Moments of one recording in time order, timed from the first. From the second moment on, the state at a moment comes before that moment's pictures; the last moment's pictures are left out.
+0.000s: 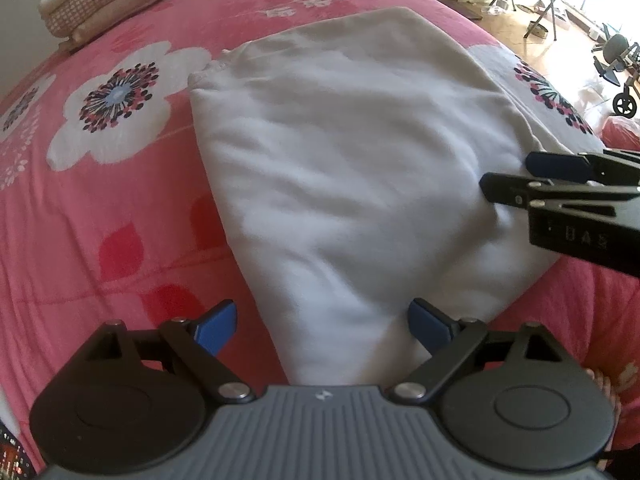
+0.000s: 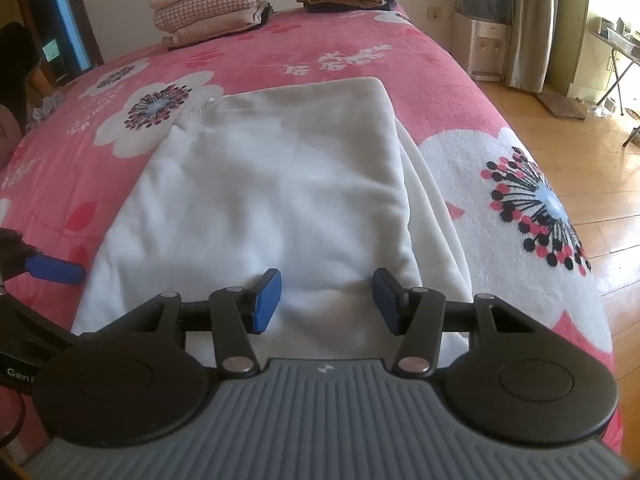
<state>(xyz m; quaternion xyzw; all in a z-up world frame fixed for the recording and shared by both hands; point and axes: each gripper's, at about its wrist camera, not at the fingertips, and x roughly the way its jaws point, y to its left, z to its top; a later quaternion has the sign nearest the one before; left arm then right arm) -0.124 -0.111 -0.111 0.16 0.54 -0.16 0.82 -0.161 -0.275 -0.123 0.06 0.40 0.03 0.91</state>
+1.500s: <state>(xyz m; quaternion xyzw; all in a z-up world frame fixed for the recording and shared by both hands) -0.063 -0.018 -0.106 -0.16 0.53 -0.22 0.81 -0.121 -0.359 -0.099 0.19 0.35 0.05 0.91</state>
